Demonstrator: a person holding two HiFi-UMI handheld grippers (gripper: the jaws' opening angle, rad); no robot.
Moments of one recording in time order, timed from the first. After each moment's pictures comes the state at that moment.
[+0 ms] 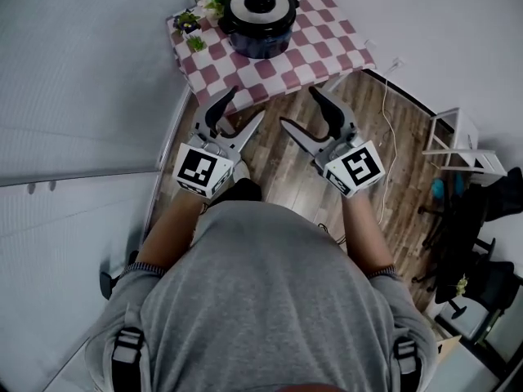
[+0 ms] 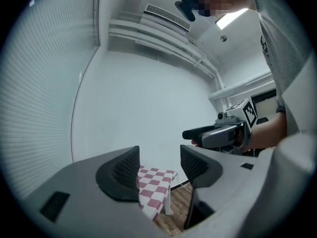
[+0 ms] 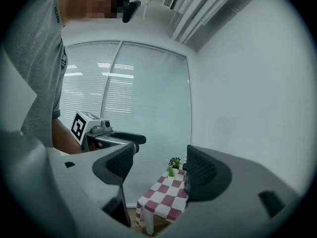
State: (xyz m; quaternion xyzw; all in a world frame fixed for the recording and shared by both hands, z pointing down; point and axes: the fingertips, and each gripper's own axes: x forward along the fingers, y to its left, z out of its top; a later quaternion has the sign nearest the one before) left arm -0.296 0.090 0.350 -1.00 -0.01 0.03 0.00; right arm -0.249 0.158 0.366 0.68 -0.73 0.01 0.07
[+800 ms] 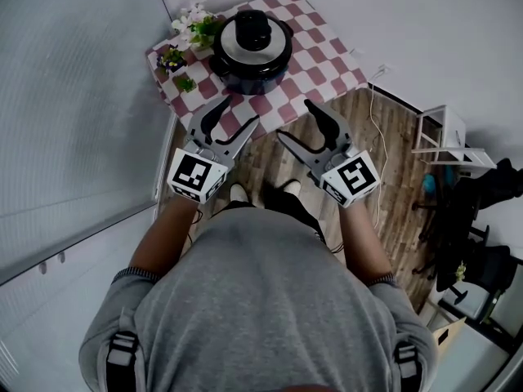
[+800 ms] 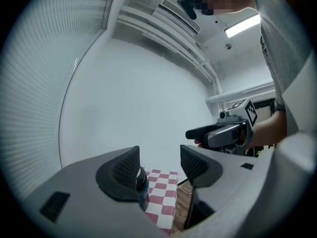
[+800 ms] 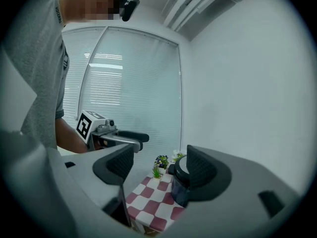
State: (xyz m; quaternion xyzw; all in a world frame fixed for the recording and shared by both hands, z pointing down) left arm -0.214 -0.031 0.365 -1.00 -0.07 0.02 -0.03; right arm -0.181 0.051 0.376 0.71 -0.70 0.05 0.09
